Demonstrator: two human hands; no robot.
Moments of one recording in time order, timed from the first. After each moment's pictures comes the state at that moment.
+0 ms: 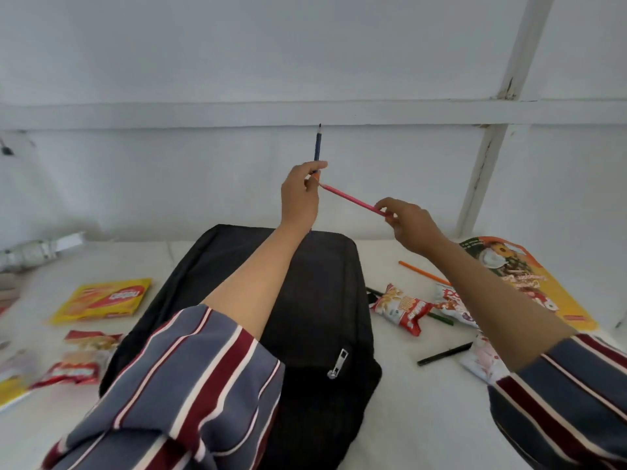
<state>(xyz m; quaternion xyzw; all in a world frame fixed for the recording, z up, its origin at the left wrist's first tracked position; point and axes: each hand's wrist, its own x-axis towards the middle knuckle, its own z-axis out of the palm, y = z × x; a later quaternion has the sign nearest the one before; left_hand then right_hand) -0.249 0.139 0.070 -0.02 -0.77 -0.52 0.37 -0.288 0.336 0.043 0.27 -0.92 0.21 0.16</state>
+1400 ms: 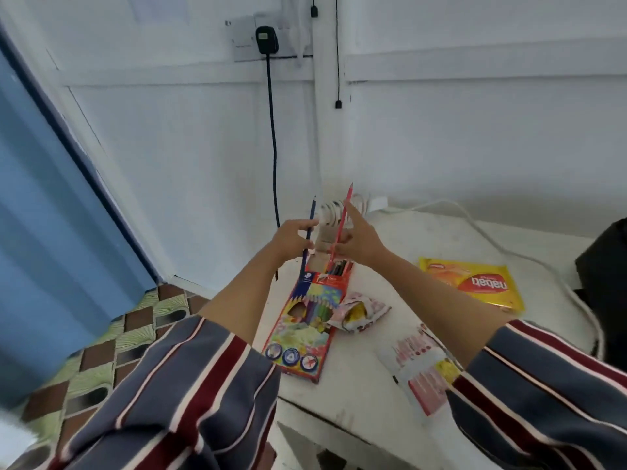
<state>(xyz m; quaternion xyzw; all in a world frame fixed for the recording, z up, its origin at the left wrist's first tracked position) 0.010 -0.477 -0.026 0.24 -0.84 -0.47 0.12 -0.090 -0.347 -0.040 0.40 -0.77 0.47 -0.14</state>
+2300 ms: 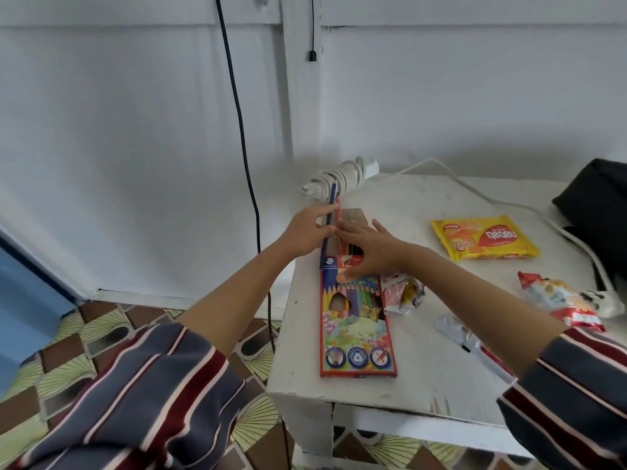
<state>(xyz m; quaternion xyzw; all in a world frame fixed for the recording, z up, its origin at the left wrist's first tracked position) -0.009 -0.523 -0.067 0.01 -0.89 -0.46 0.04 -0.057 -0.355 -0.071 0.44 -0.88 0.06 -0.15</state>
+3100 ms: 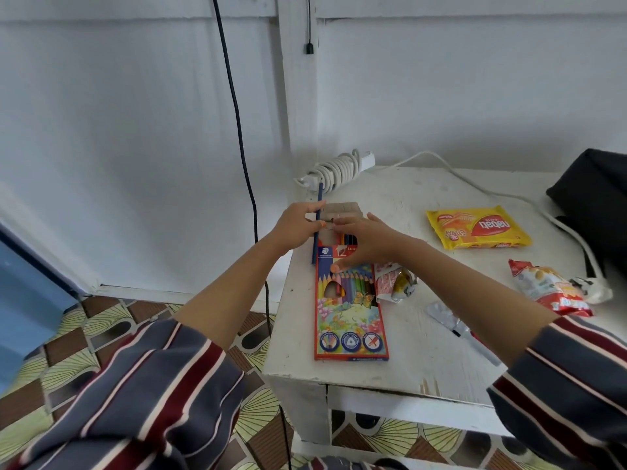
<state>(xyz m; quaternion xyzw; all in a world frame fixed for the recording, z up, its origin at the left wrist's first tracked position) 0.007 -0.521 -0.065 0.07 -0.88 -0.47 0.03 -0.041 -0.357 -0.059 0.44 -0.89 0.07 -0.11</state>
